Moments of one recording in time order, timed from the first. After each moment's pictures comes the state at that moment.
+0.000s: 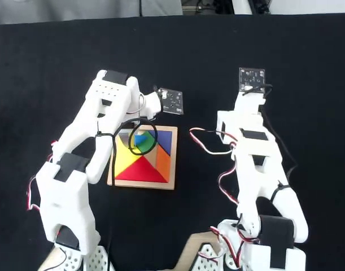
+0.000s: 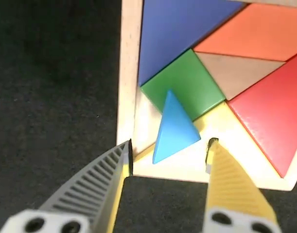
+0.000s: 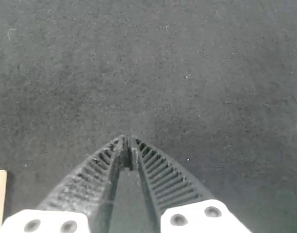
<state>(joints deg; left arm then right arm) 11.0 26.8 -8.9 77.6 -74.8 6.7 -14.4 53.1 20.5 1.4</state>
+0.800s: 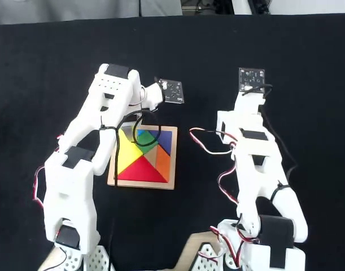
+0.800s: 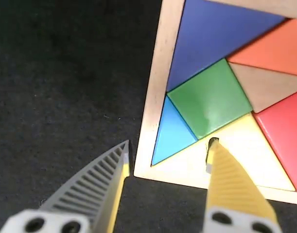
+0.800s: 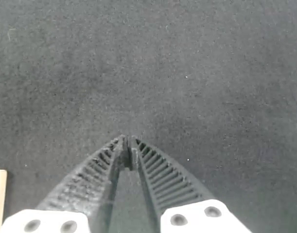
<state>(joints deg) 10.4 34.2 -20.9 81.0 -70.7 6.7 -14.4 53.1 20.5 1.4</state>
